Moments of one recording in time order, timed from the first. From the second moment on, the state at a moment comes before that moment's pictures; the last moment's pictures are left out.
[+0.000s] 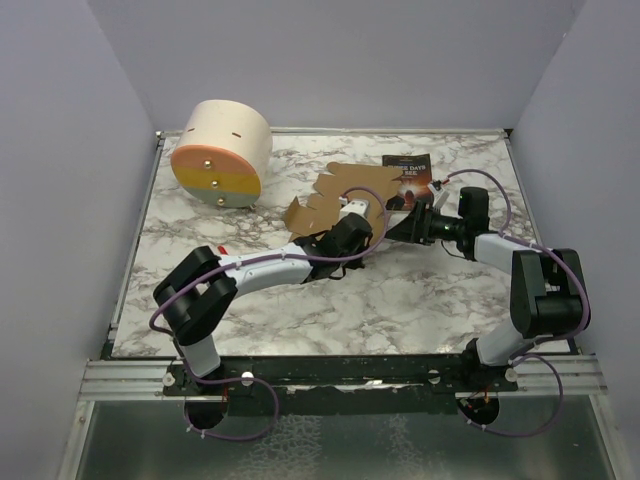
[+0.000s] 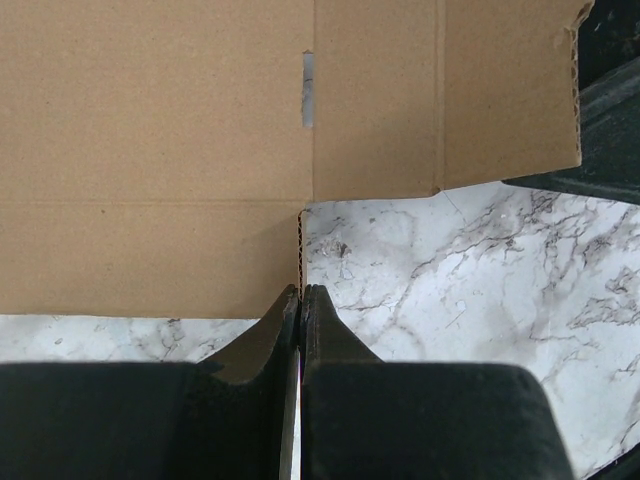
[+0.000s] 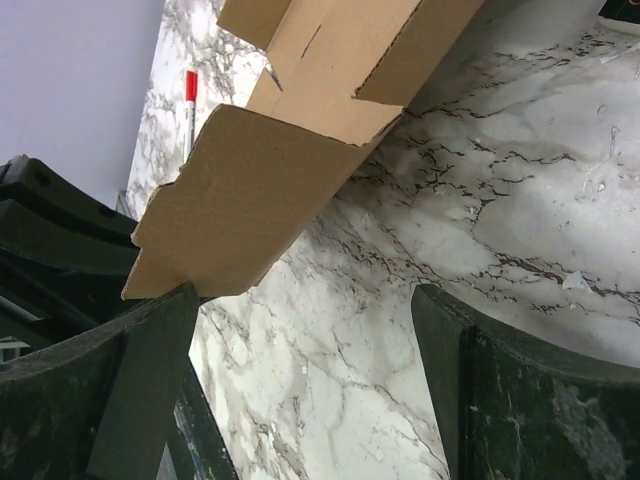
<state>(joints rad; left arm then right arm) -0.95 1.72 1.10 -0.11 -0.25 -0.60 0.03 1.58 0.72 0.23 -0.96 0.39</state>
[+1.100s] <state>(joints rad) -0.97 1.72 1.10 -0.12 -0.26 -0.54 0.03 1.61 0.77 0.16 -1.06 0.33</state>
